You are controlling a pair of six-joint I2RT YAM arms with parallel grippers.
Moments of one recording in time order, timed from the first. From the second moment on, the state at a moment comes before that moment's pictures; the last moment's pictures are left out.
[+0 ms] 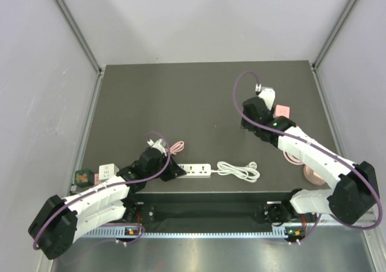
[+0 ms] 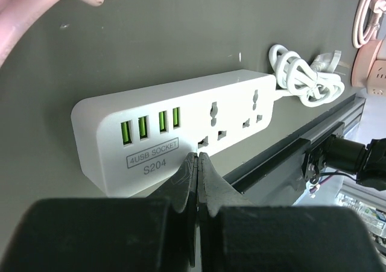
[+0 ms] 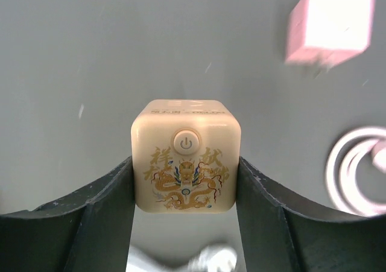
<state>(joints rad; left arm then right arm) -0.69 0.89 0.23 0.00 0.19 -1.00 0.65 1.26 0.99 -0.56 0.55 0.59</state>
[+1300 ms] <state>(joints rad) -0.69 0.93 0.29 -0.09 0.16 -0.94 0.45 1.77 0.91 0.43 0.60 0.33</state>
